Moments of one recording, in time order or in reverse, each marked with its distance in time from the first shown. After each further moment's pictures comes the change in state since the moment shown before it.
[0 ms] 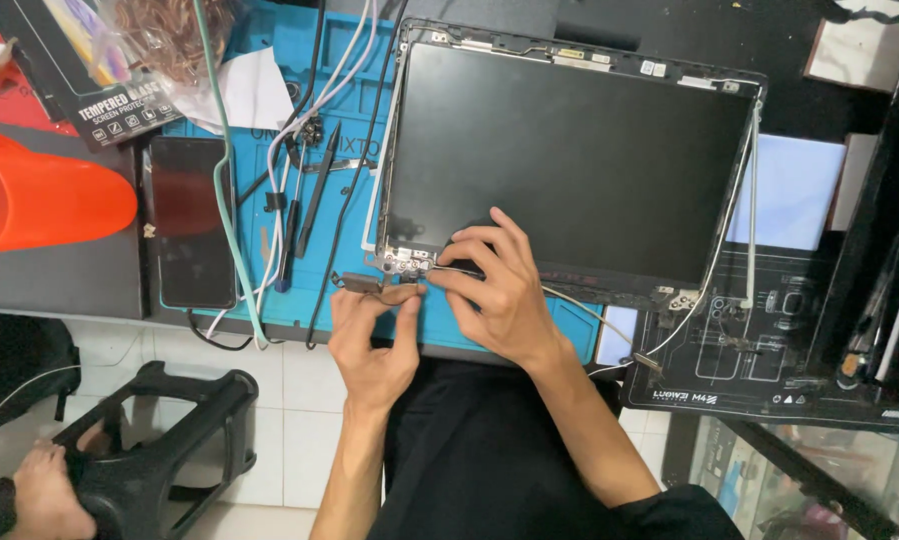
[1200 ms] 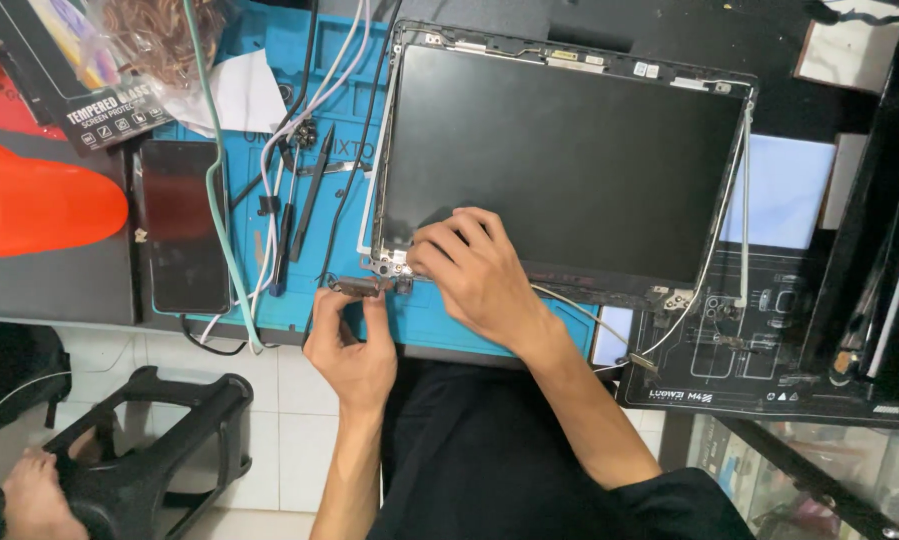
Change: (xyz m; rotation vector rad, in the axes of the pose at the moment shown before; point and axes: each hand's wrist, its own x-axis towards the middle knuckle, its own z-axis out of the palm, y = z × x) left_hand -0.010 -0.014 0.003 -0.045 0.161 -0.224; right_hand 0.028 0.001 0.000 -0.113 -0.111 -0.149
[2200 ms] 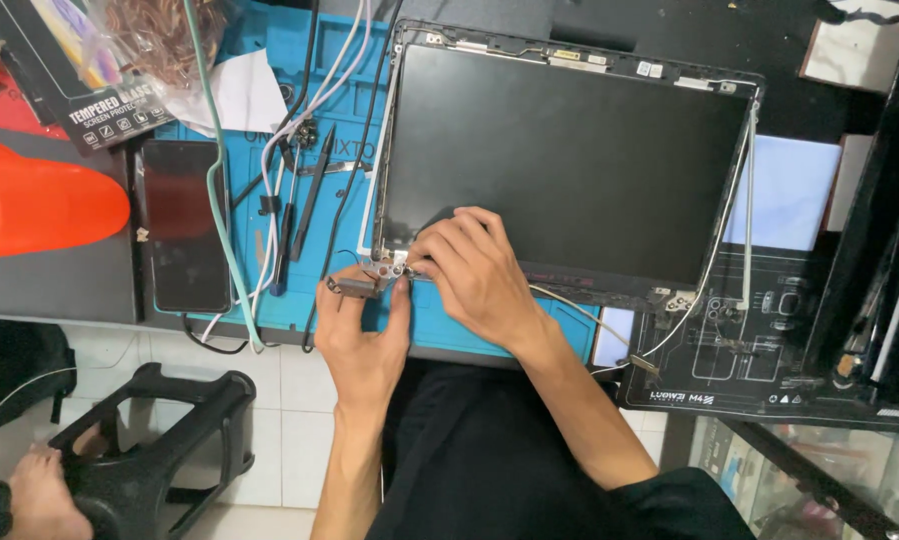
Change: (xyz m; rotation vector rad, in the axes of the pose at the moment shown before) left_hand 0.017 0.021 0.002 0.220 -0.140 0.196; right_hand 0.000 -0.001 0.004 0.111 0.067 0.088
